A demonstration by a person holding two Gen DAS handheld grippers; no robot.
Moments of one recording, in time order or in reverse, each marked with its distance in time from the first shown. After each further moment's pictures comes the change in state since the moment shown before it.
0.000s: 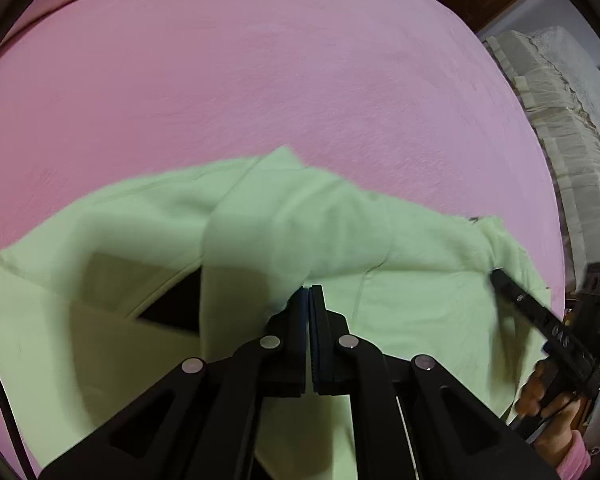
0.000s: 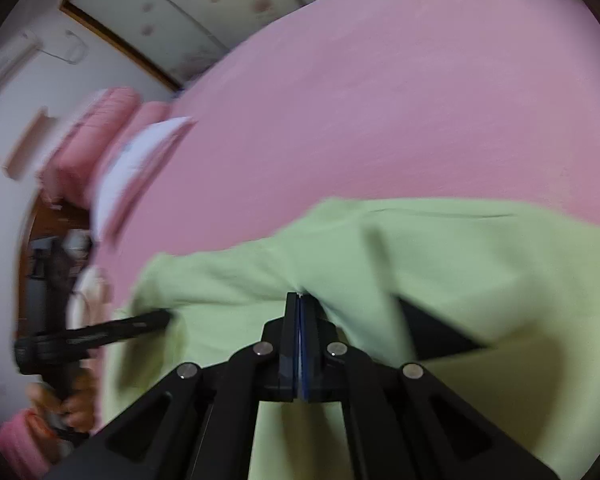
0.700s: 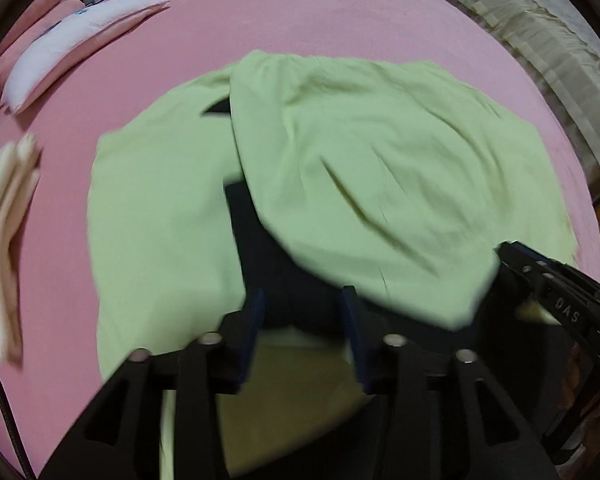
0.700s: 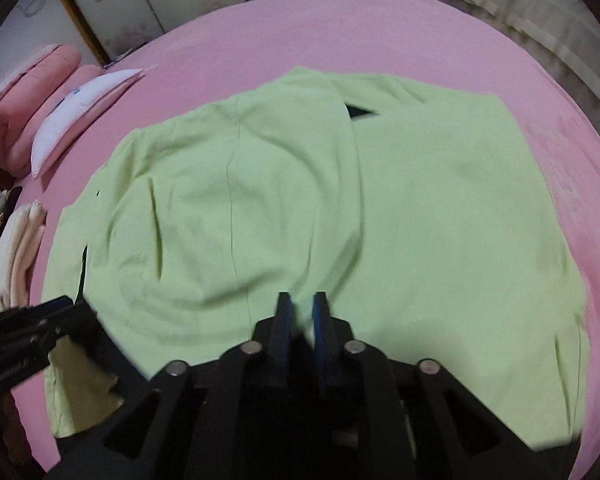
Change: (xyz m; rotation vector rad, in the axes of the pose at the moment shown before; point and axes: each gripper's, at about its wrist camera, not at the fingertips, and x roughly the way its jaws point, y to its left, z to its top) left arm -0.081 -0.046 -0.196 0.276 -0.041 0.210; right arm -0.082 0.085 -0.165 0.000 0.028 -0.359
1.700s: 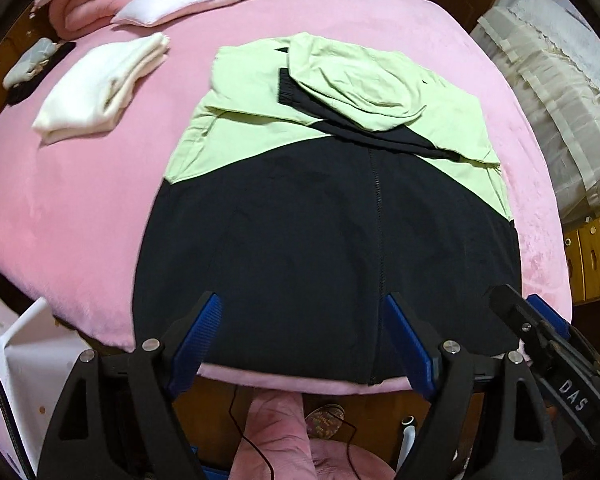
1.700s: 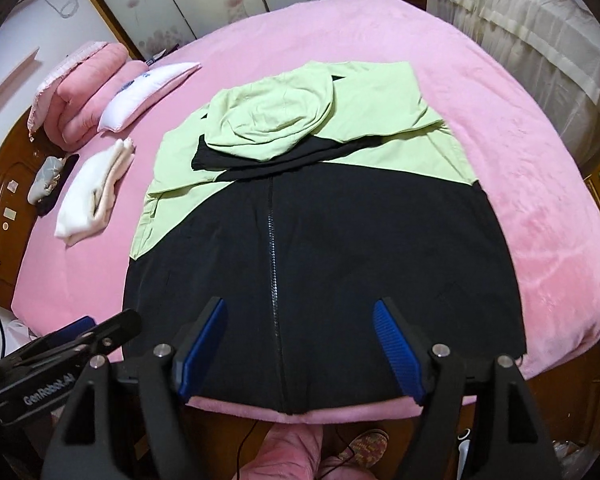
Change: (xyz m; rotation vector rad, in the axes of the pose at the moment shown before) left arm -0.188 -0.069 -0.234 -0.253 -0.041 0.060; right arm -0.219 0.007 -0.206 -0.011 -0.016 0.084
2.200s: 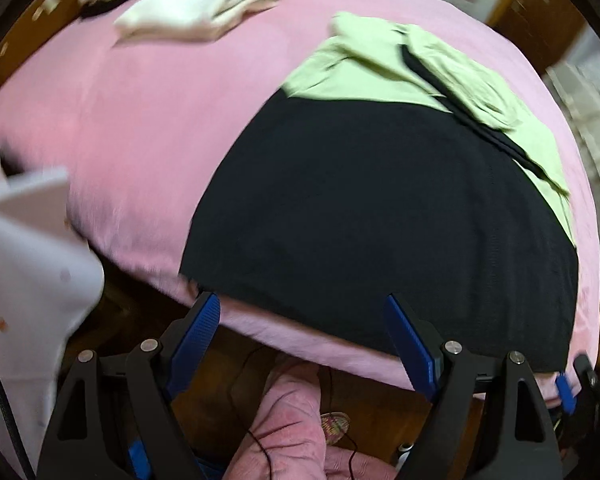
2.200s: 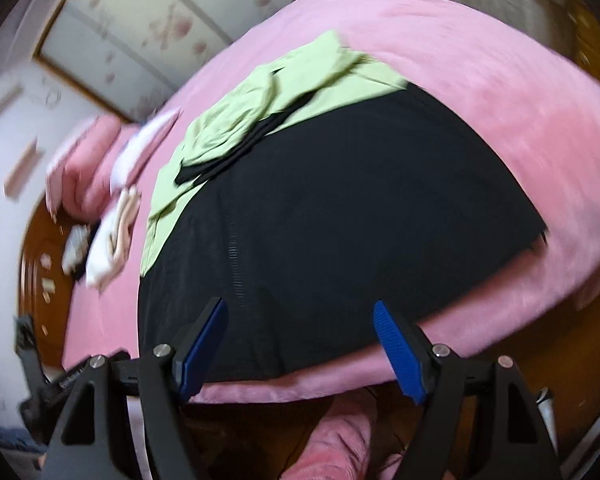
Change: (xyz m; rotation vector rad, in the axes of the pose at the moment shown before) left arm 0.060 0.099 -0.091 -0.293 -0.035 0.068; right arm 0.020 -0.114 -0.108 0.325 -0.114 0.205
